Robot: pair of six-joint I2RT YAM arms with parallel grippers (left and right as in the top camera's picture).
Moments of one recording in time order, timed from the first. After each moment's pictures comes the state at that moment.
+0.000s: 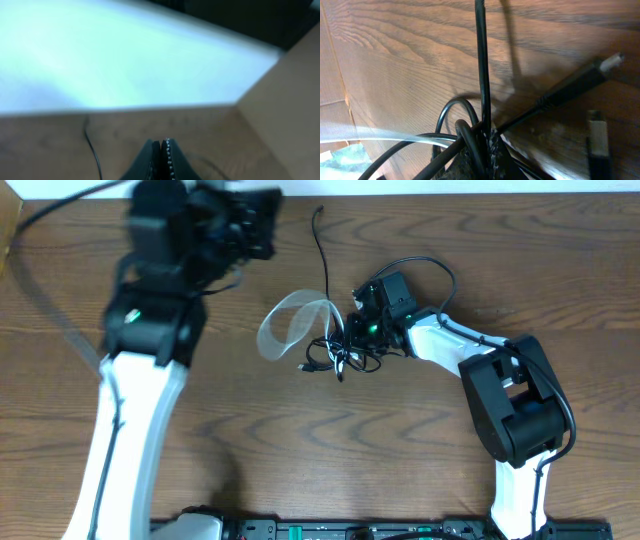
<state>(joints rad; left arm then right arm) -0.16 1.36 1.56 -0.39 0.38 -0.36 0.44 2.10 1.25 -0.18 -0.59 0.64</state>
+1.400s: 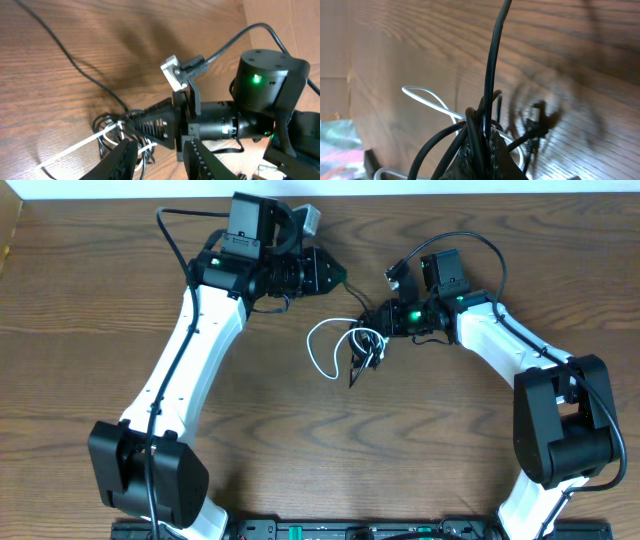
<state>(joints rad) -0.28 1.74 1.58 -0.72 0.63 -0.36 0.28 1.93 1.24 -0.35 -0.68 0.31</state>
